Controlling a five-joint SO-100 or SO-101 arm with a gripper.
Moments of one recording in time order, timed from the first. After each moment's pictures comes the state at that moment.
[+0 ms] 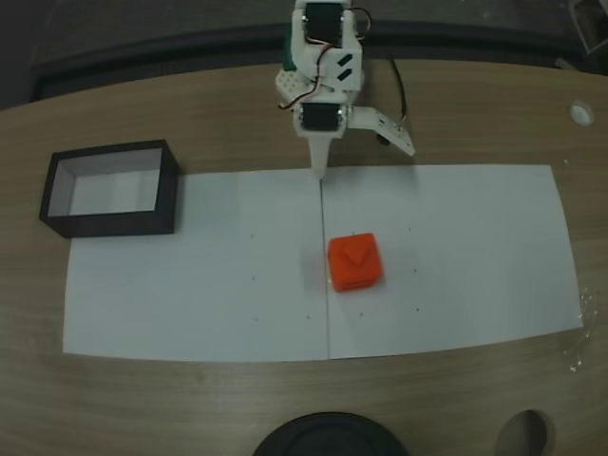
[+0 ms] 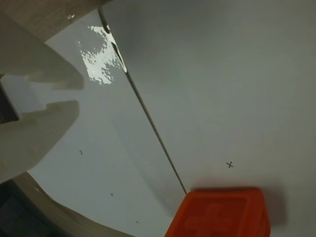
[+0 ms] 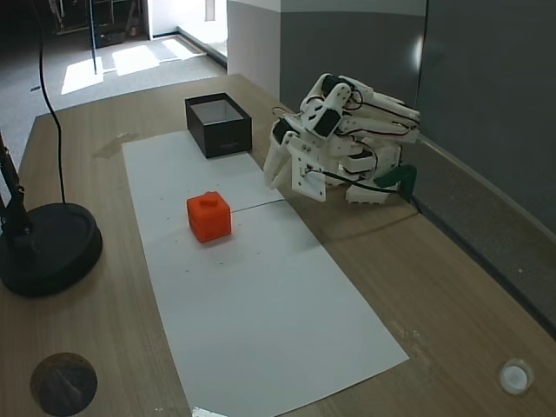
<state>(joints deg) 6.2 197.3 174.8 73.6 1.2</state>
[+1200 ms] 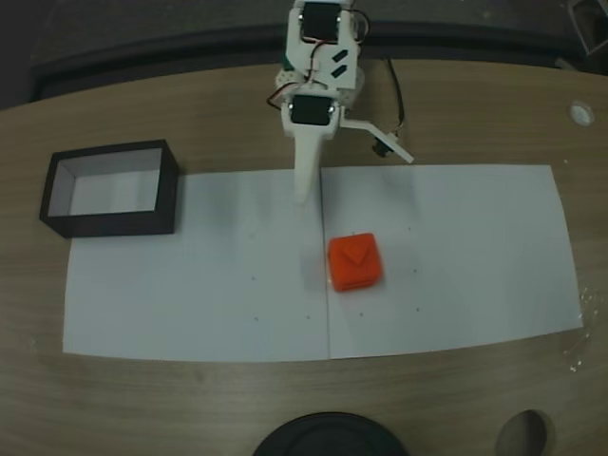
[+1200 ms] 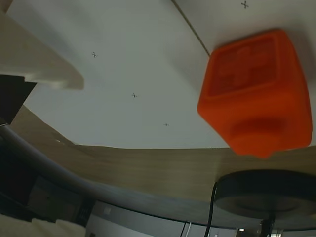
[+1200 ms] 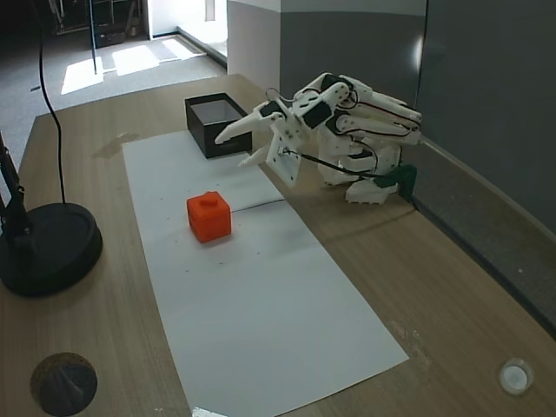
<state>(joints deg) 10.1 196.9 172.6 53.9 1.2</state>
